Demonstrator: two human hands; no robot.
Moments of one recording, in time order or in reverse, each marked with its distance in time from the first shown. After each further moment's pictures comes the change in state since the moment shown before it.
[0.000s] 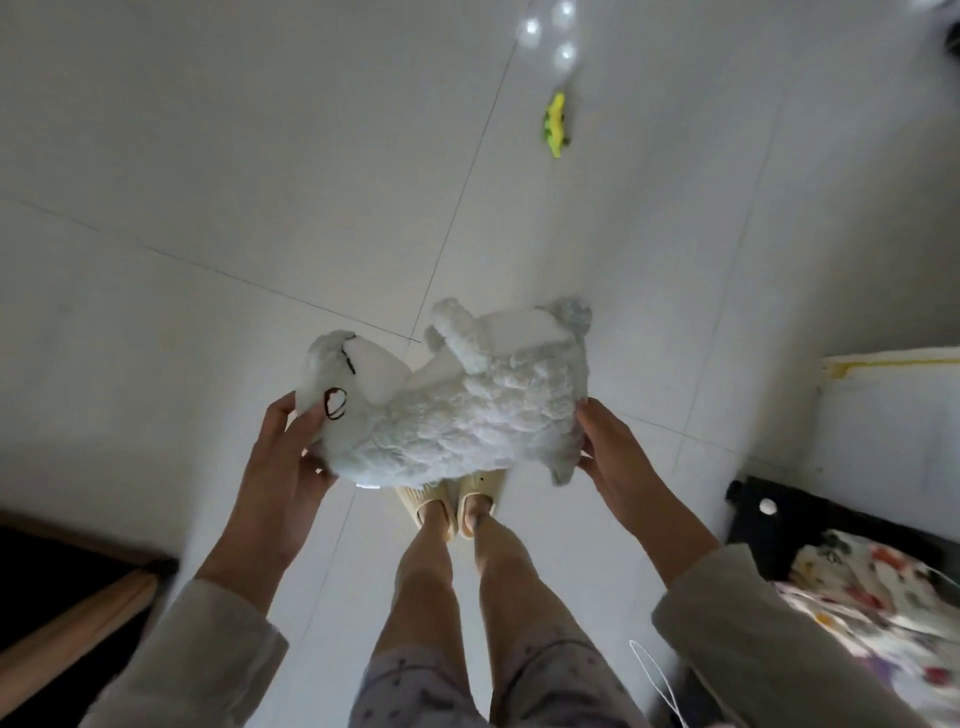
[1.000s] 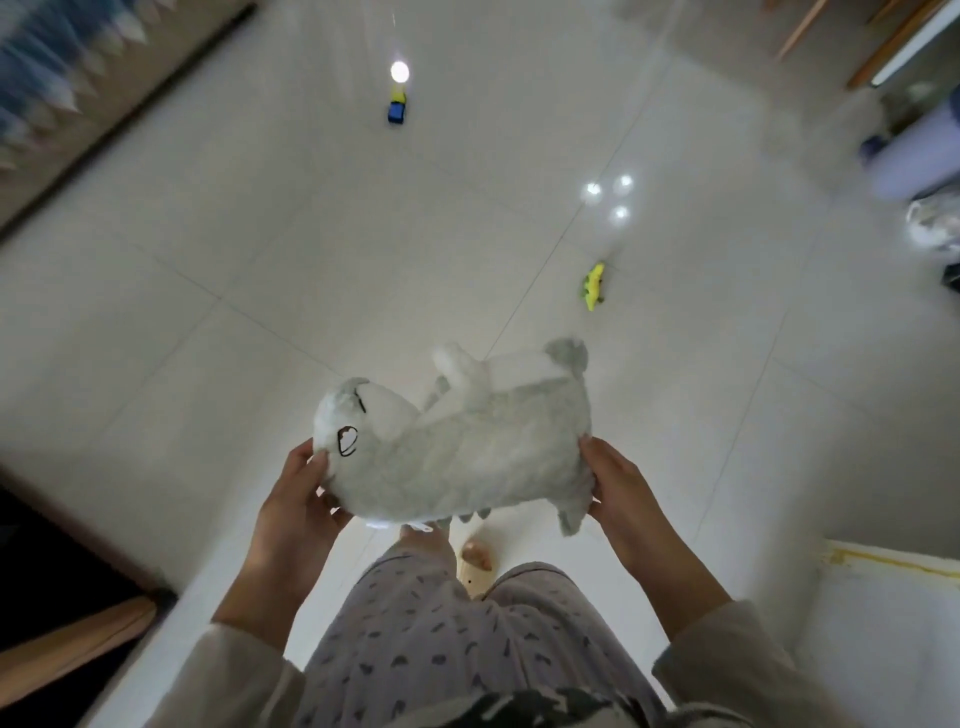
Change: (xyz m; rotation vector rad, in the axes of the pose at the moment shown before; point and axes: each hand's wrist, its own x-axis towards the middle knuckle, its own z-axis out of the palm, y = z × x) left_hand -0.062 0.100 0.045 -0.258 0.160 0.079; right_hand -0.039 -0.161 -0.001 -0.051 -0.095 -0.075
